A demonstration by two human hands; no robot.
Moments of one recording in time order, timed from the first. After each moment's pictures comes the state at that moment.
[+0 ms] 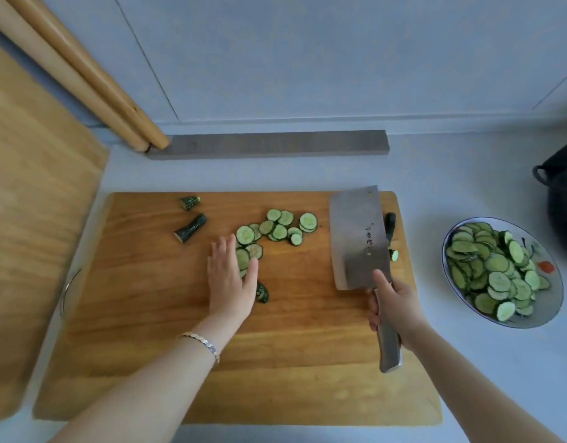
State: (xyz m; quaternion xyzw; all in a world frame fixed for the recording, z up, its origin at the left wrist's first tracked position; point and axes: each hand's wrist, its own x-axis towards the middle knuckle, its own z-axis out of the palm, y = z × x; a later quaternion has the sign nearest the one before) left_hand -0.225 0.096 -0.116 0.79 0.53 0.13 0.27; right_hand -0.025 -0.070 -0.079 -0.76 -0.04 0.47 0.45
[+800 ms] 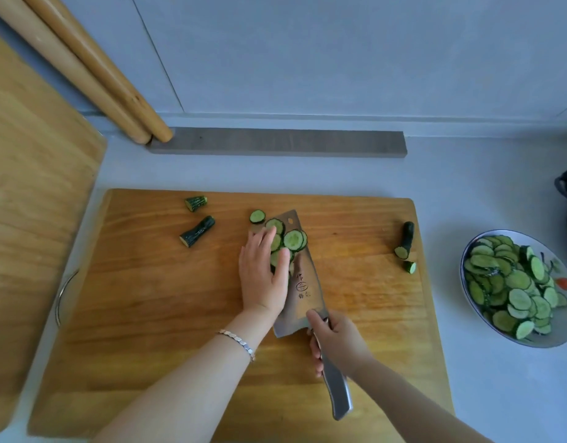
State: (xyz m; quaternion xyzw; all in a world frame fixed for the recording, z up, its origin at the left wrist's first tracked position) left_hand -0.184 0.103 -0.115 0.75 0.50 0.23 0.36; right_hand -0.111 -0.026 -0.079 -0.72 -0.11 0.60 0.34
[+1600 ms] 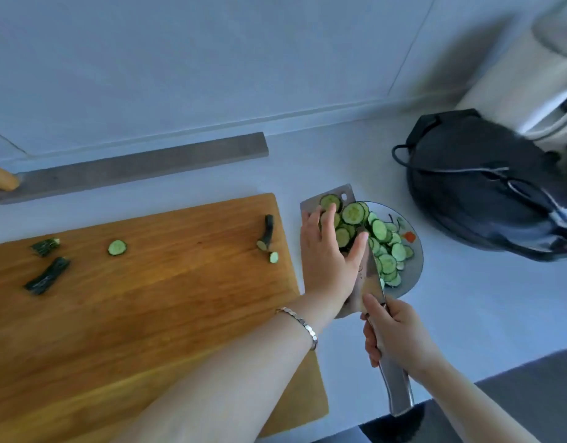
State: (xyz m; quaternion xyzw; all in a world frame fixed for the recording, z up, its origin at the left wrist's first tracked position) left_hand 0.053 -0.075 -0.070 0.80 0.33 0.25 0.43; right_hand 0.055 -0.200 -0.023 -0.79 -0.02 0.42 0.45
